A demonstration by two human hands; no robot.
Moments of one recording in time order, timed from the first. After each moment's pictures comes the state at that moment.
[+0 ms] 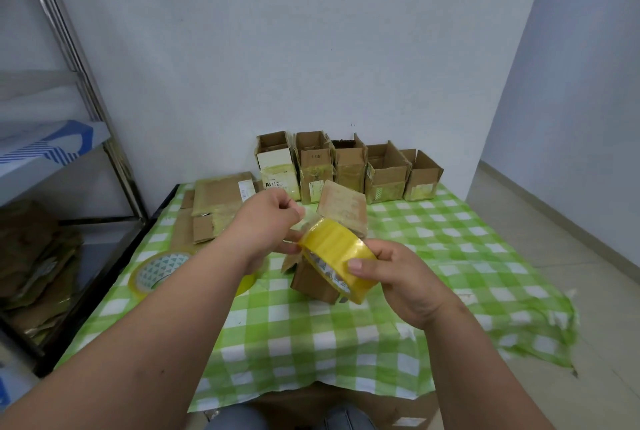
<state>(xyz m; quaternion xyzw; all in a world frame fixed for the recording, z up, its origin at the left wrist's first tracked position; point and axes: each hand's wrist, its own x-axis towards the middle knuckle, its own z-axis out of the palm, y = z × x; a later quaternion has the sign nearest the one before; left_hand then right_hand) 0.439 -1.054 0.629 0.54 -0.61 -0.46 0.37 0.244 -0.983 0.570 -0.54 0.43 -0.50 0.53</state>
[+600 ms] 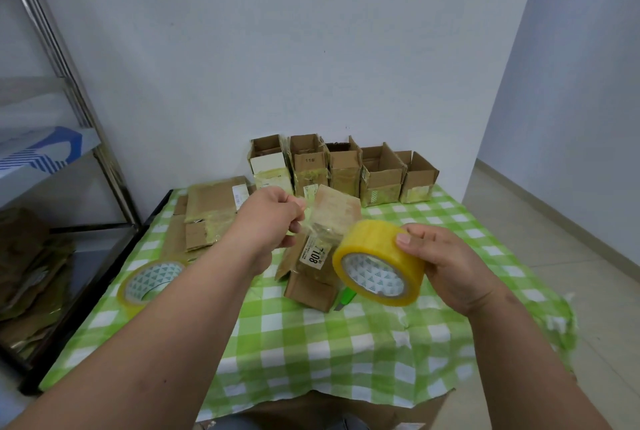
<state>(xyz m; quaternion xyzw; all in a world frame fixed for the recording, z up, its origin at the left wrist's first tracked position) 0.420 -1.059 0.638 0.53 -0.57 -0.47 0.41 0.186 -0.982 0.591 -0.54 0.46 -0.53 0.47</state>
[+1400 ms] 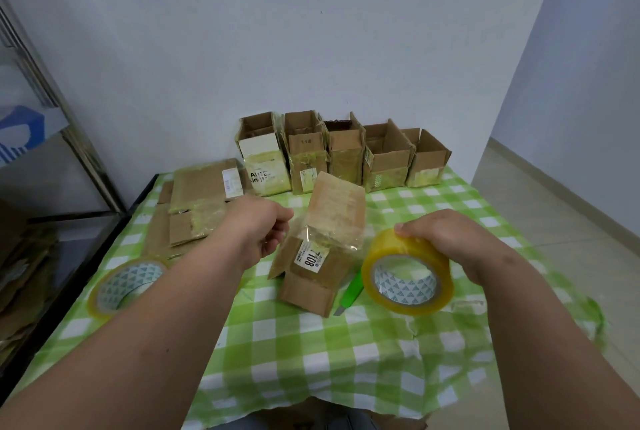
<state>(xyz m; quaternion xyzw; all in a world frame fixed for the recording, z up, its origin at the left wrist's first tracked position) 0.417 -1.115 0.604 0.63 -0.45 -0.54 0.33 0.169 -1.035 0.602 -0.46 0.73 -0.32 0.38</state>
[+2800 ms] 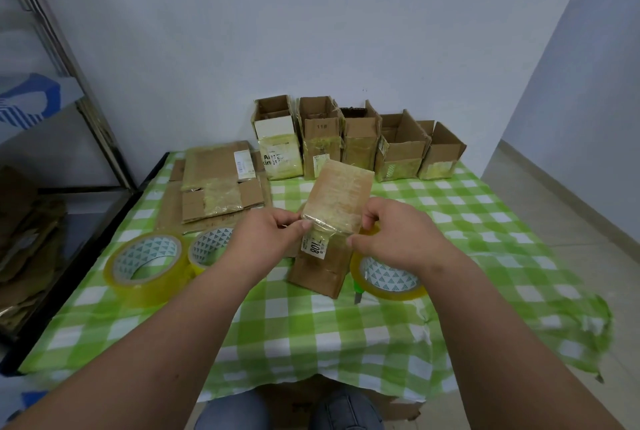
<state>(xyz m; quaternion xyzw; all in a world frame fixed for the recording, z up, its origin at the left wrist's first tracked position) 0.444 -1.084 0.558 0.56 -0.63 -0.39 0.37 0.244 -1.043 0.592 -0.67 0.71 -0.18 0.16</state>
